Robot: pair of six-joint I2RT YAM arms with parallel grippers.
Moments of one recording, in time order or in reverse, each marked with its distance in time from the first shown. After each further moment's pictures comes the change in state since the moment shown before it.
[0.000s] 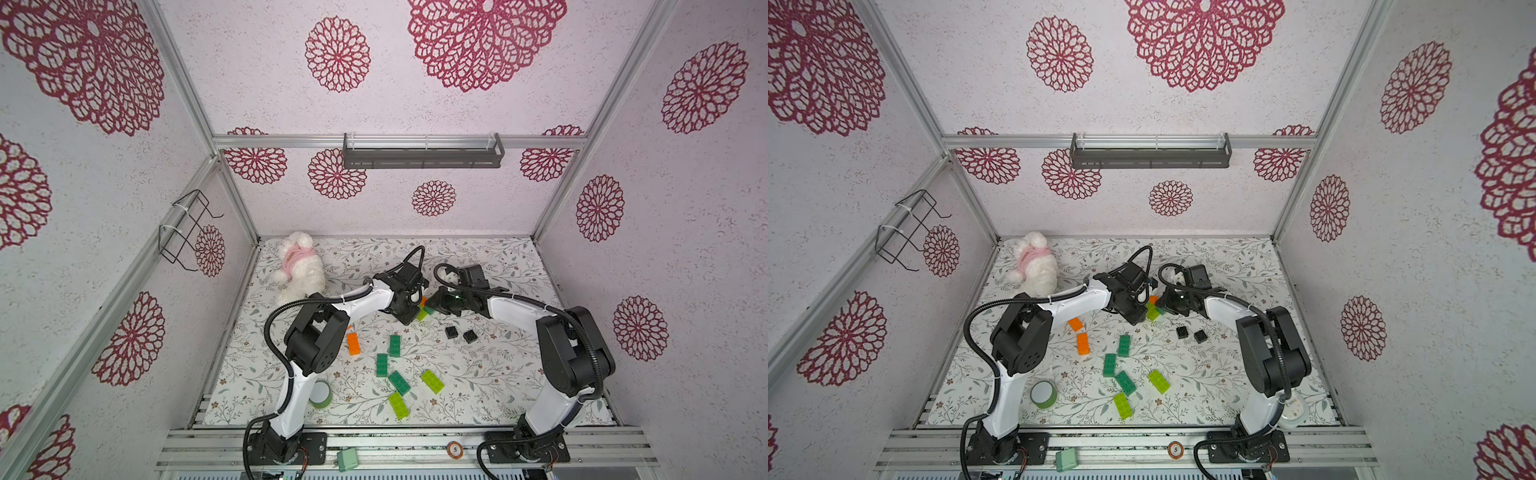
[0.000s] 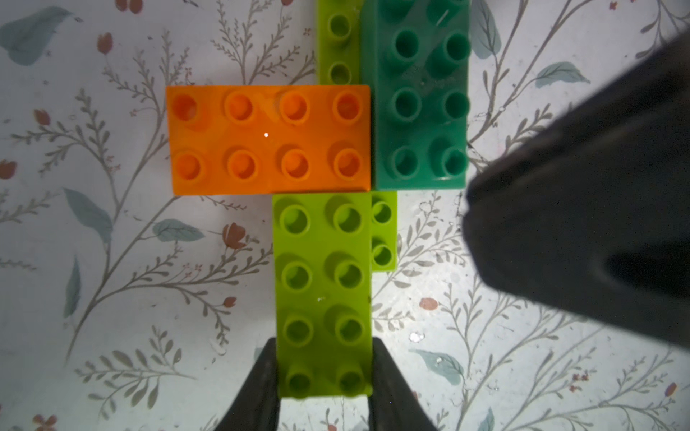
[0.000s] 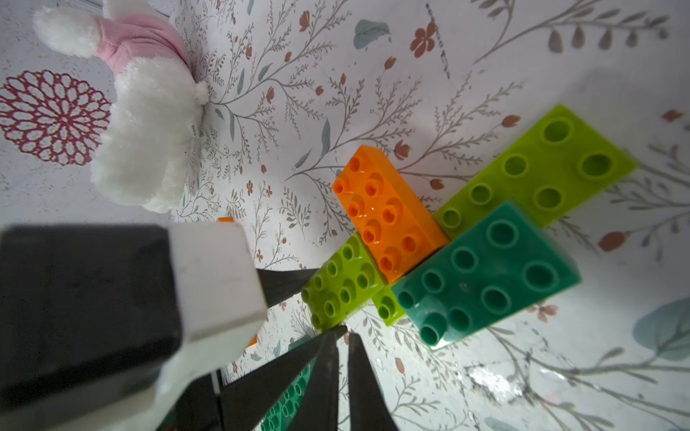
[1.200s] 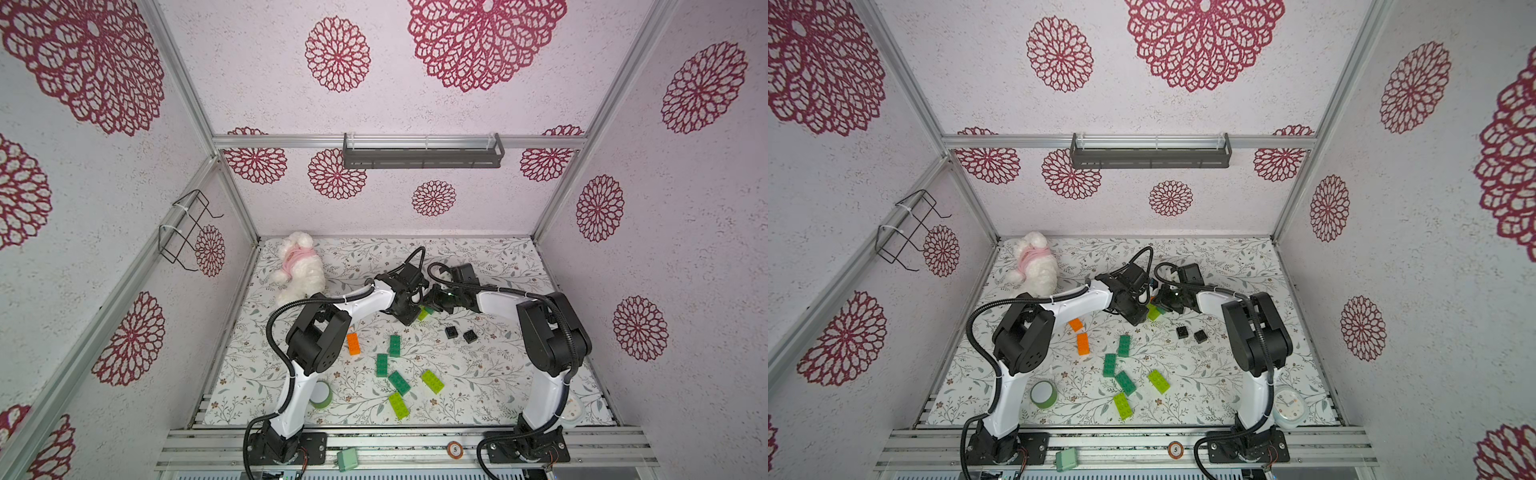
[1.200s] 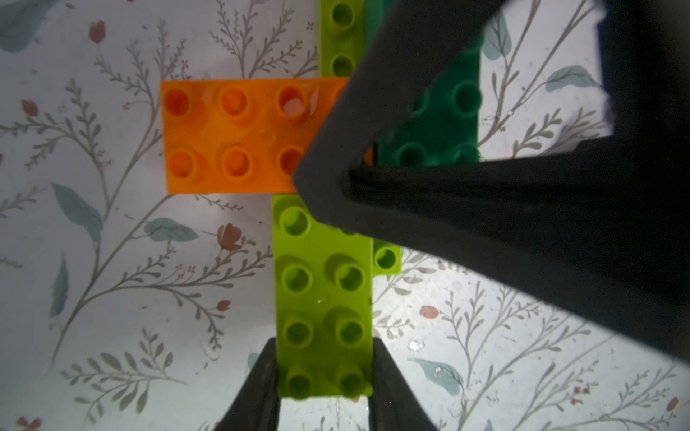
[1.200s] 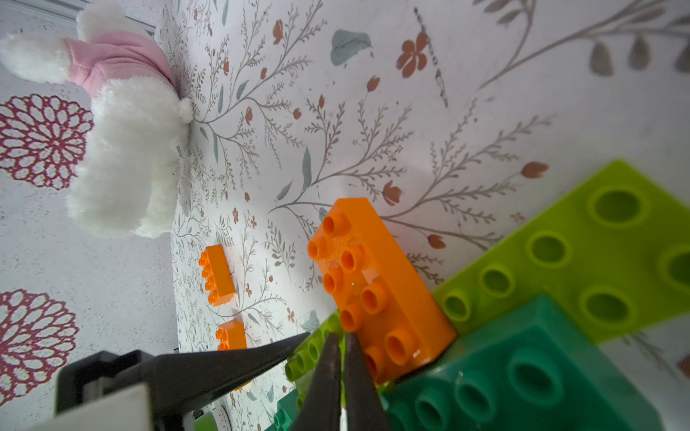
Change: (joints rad) left arm -0.004 0.010 0.005 0.001 -0.007 -0.028; right arm 0.009 0.161 0.073 0.086 -0.019 0.051
